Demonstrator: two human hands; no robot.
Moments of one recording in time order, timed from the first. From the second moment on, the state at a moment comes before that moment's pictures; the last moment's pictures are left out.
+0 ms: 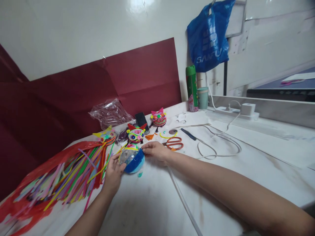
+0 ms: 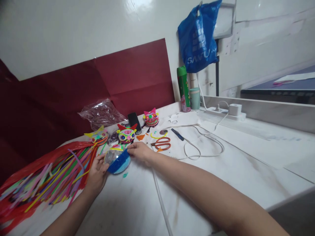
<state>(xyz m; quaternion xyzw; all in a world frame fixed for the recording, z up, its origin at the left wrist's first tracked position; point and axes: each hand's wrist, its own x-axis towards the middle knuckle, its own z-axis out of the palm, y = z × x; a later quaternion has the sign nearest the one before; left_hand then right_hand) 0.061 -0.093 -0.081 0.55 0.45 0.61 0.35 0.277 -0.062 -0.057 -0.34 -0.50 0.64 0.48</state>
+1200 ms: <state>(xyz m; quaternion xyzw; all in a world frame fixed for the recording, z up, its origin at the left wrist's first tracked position) 0.072 -0.104 -0.074 0.55 0.41 0.65 0.33 0.277 -0.076 -0.048 -0.31 -0.41 0.70 0.50</state>
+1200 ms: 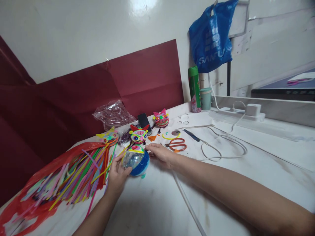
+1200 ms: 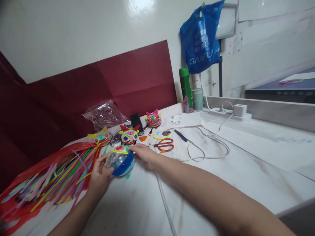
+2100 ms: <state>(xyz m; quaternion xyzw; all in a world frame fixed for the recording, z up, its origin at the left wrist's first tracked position) 0.074 -0.113 -0.081 0.79 0.39 0.48 -0.04 0.267 -0.076 -0.068 -0.33 -0.48 0.63 0.51</state>
